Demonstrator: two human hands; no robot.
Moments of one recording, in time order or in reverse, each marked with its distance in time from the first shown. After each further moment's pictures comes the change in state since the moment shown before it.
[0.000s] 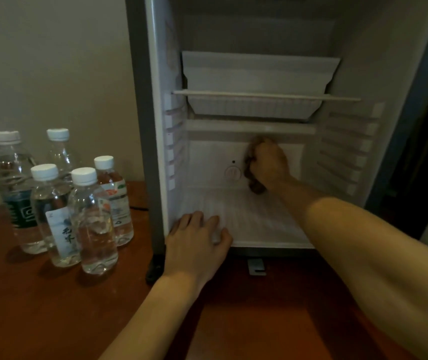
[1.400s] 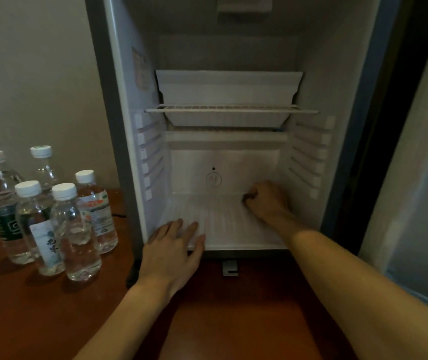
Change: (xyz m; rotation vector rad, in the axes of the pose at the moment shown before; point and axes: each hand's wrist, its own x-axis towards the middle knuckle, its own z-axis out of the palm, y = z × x) left_hand -0.006 0.000 -0.009 0.088 -0.144 0.002; right_hand -0.069 0.047 -0.008 -0.006 -0.281 0.249
